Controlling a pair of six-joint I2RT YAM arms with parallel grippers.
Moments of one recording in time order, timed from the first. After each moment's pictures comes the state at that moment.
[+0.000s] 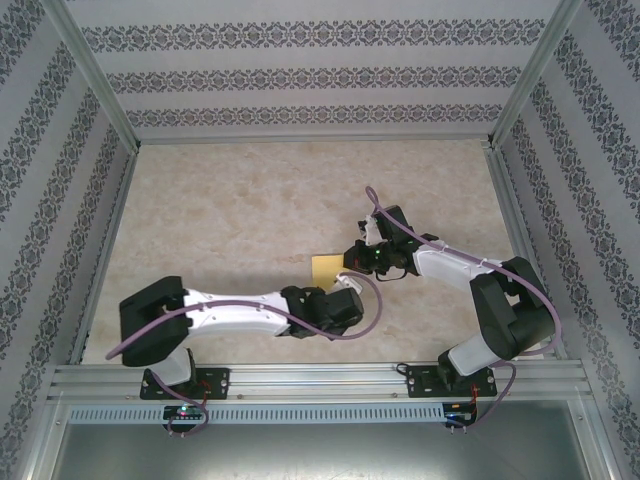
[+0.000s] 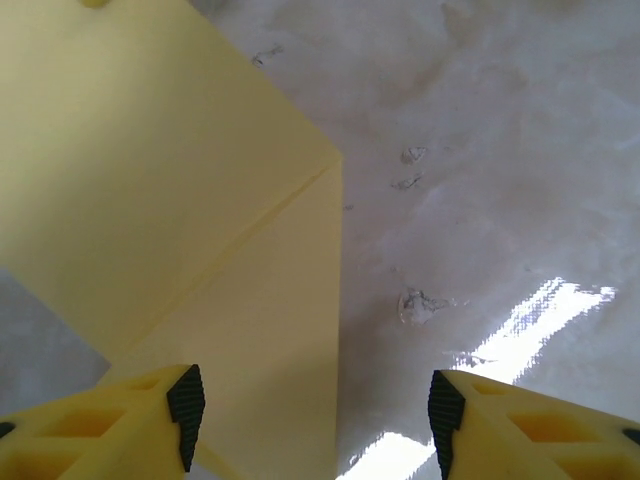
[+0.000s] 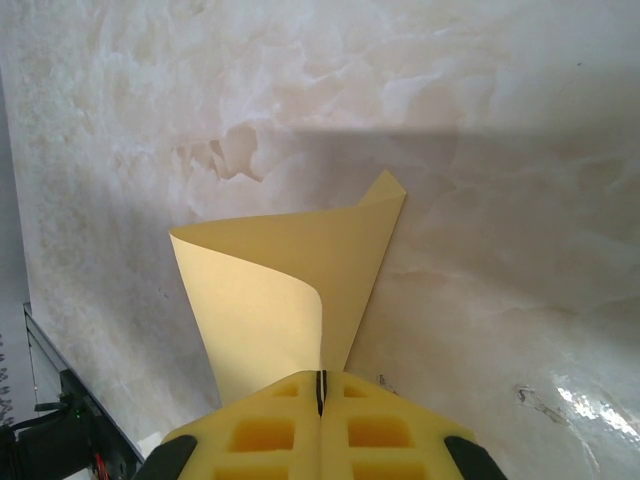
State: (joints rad) left arm -1.24 1.68 1.04 -0.50 -0.36 -0.45; right arm 0.44 1.53 0.77 -0.21 -0.56 0.65
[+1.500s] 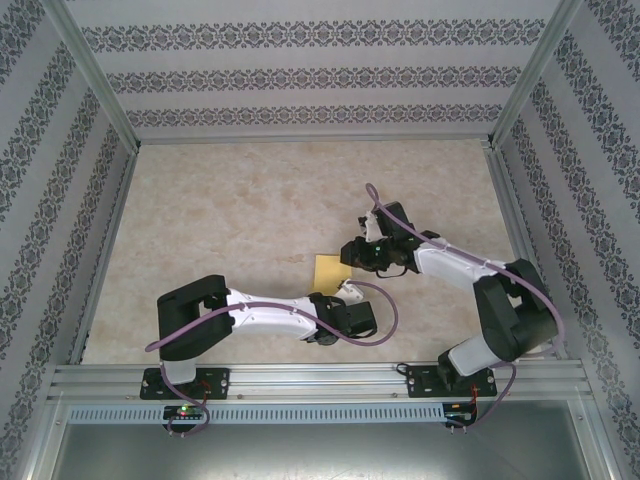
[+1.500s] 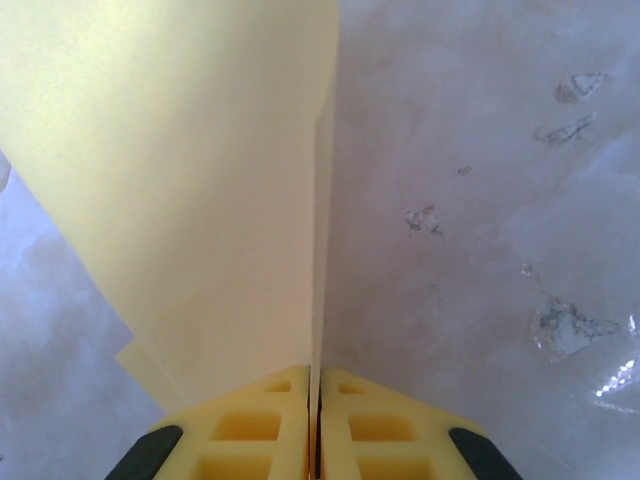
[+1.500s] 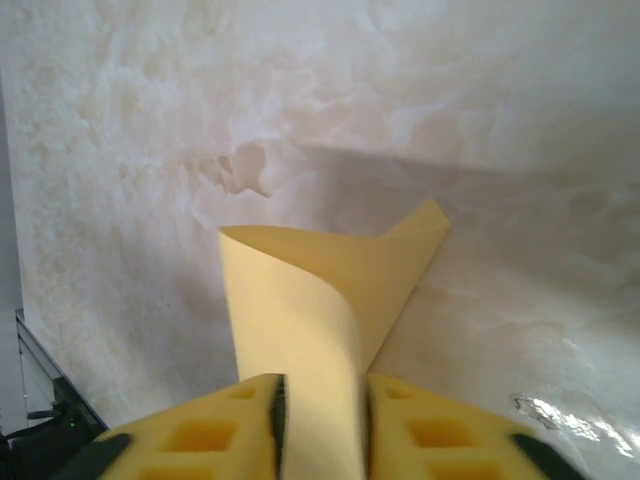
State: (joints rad) left arm -1.27 1.85 1.13 -0.65 -0.53 -0.52; right arm 0.43 1.48 0.80 -0.24 -0.53 0.62
